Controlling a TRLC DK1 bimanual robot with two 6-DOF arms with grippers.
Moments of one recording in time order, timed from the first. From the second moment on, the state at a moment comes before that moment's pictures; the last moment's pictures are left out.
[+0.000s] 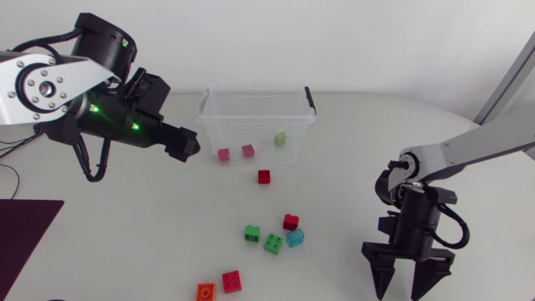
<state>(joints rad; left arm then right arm) -0.32 1.43 1.12 -0.58 0.08 0.14 0.11 1.91 0.87 -1.19 -0.20 0.06</state>
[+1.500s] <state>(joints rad) -0.36 1.43 1.11 -0.59 0.06 0.13 0.16 2.00 0.89 -1.18 -0.17 0.10</state>
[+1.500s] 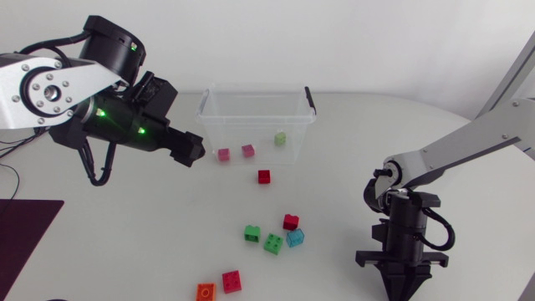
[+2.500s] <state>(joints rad) -0.40 1.43 1.11 -0.59 0.04 0.13 0.01 2.01 0.76 -1.27 -0.07 -0.08</state>
